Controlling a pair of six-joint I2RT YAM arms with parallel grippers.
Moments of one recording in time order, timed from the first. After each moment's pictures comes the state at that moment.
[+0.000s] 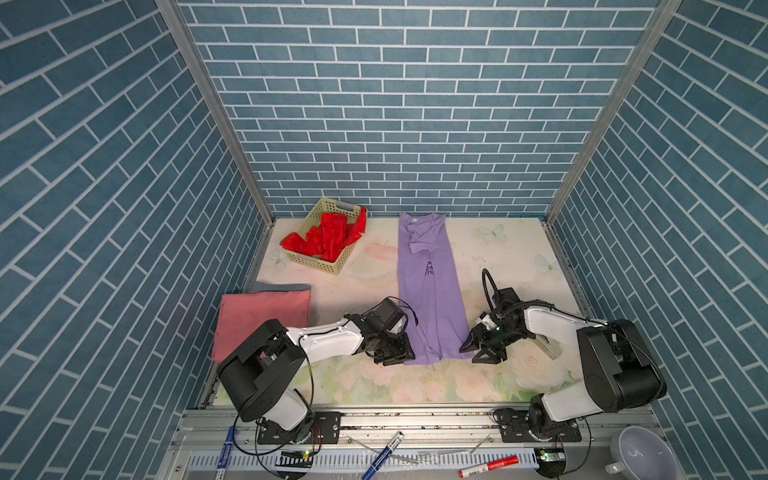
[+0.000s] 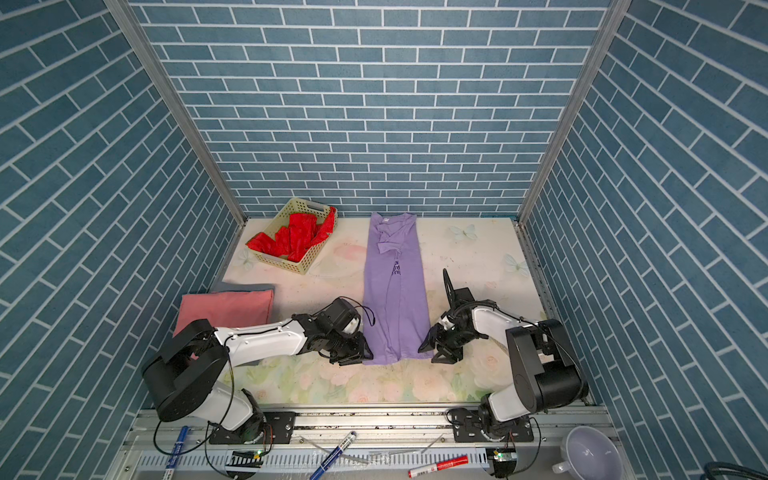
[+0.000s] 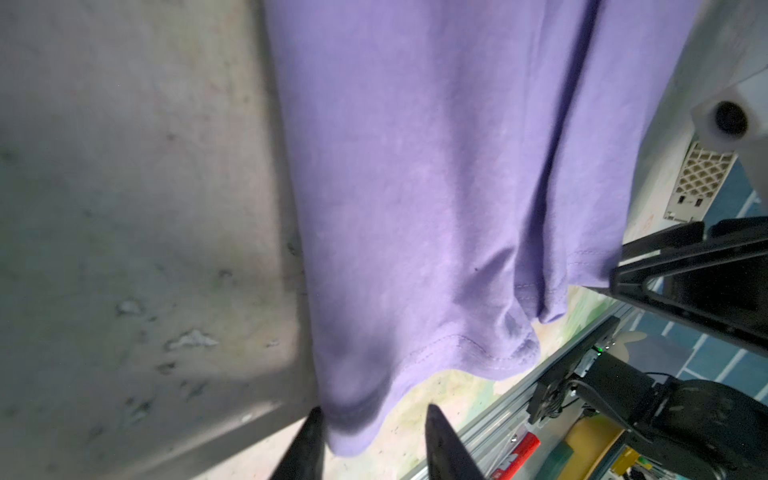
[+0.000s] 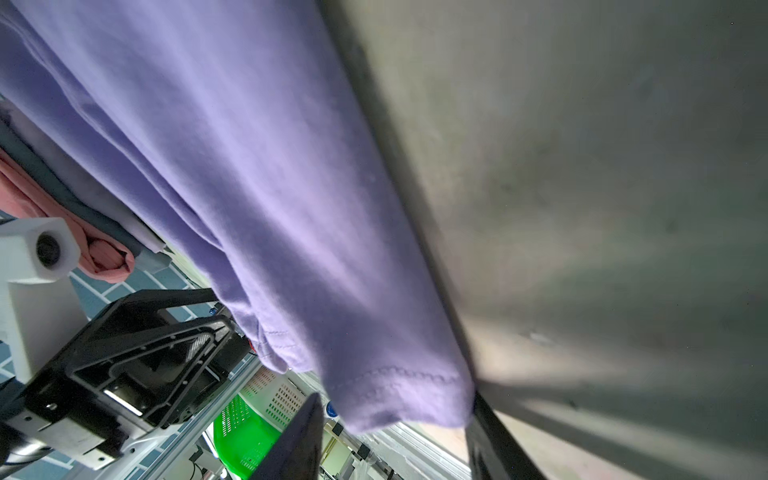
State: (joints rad) left arm -0.82 1.54 0.71 -0.29 0.45 -0.95; right arm 0.31 1.50 0.65 -0.69 -0.72 0.55
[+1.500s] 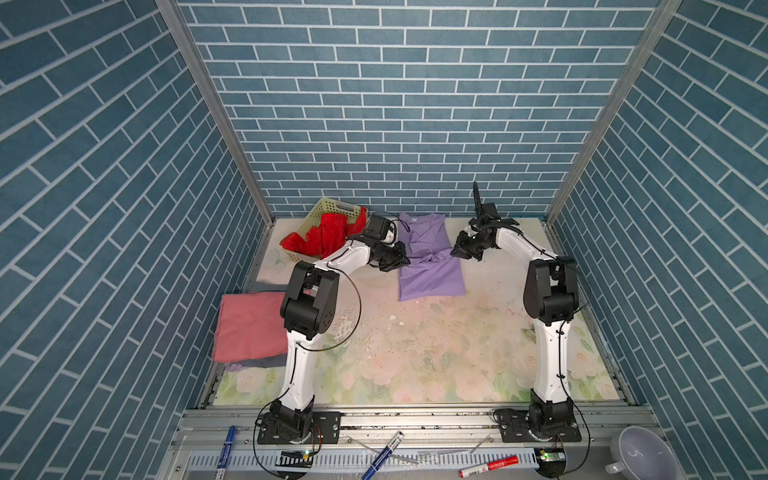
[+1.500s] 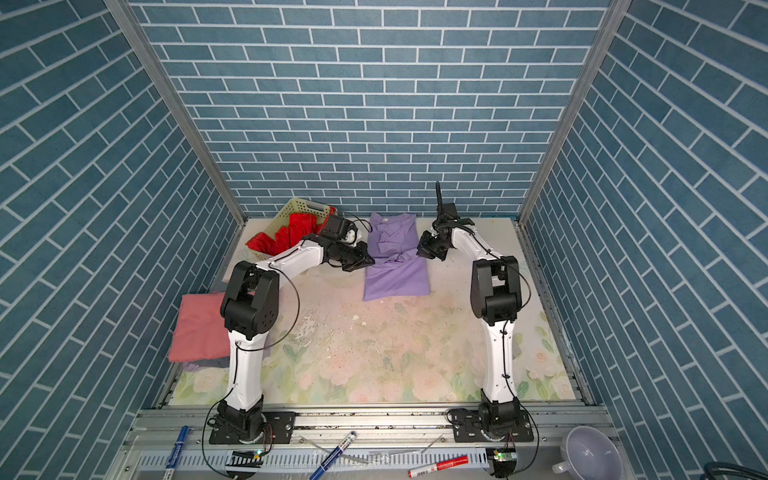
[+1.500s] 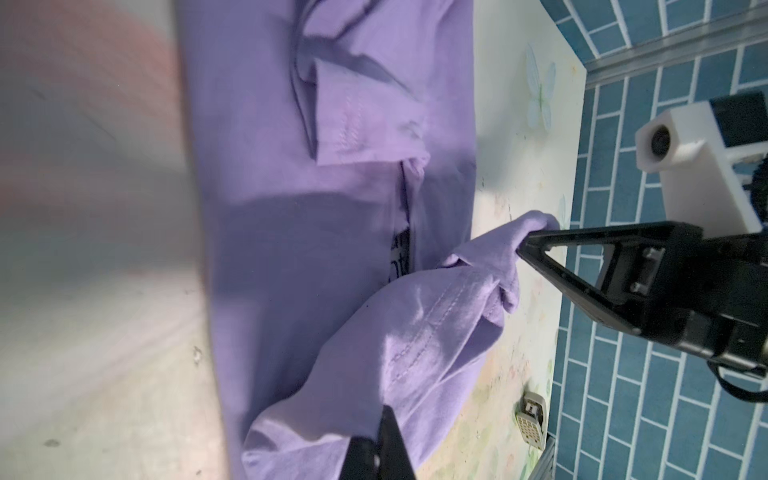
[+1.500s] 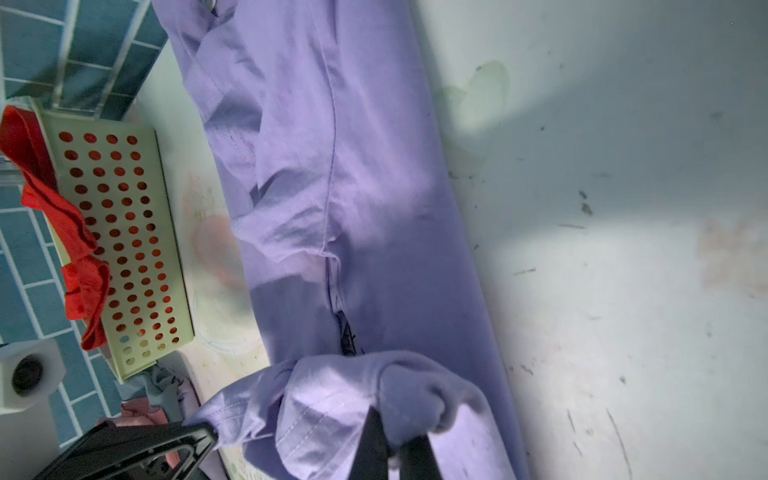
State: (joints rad) left arm -0.39 2.18 1.70 -0.45 0.52 -0.68; right arm 0.25 2.28 1.92 -0.76 -0.48 0.56
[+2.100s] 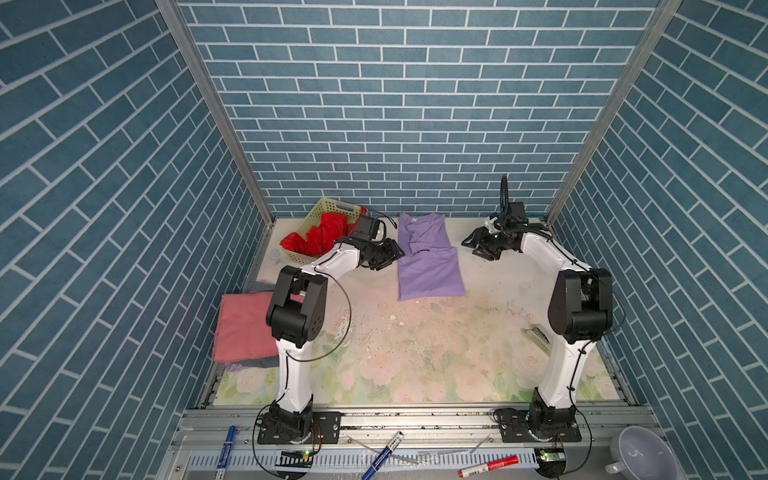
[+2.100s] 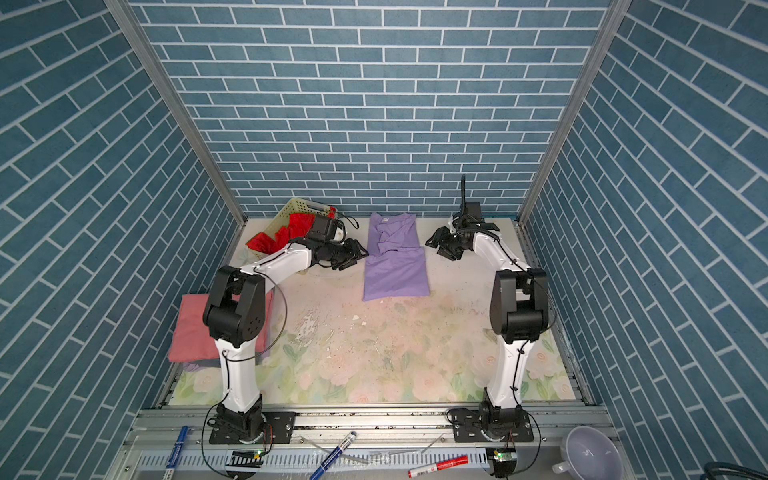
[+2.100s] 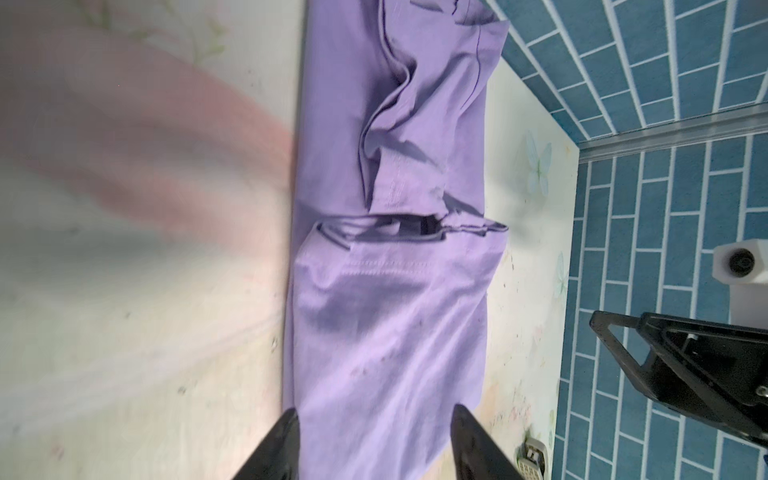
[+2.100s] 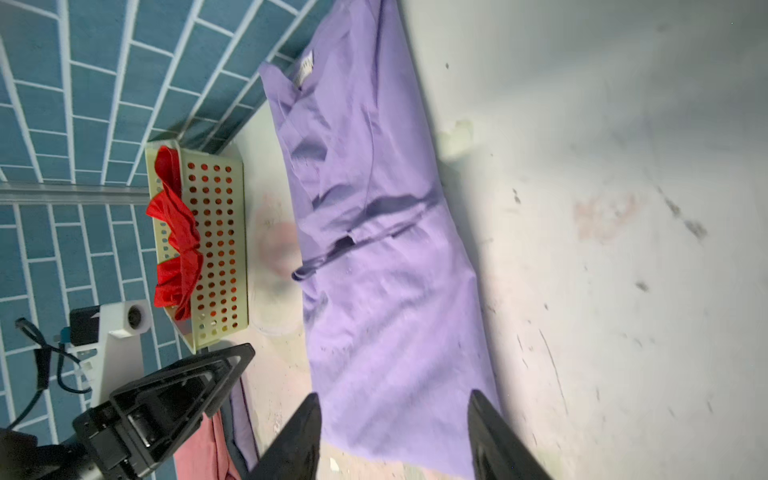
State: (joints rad) left arm -0.36 1.99 1.49 -0.35 0.42 -0.75; right arm 0.16 1.95 1.57 -0.62 -0.54 0.56
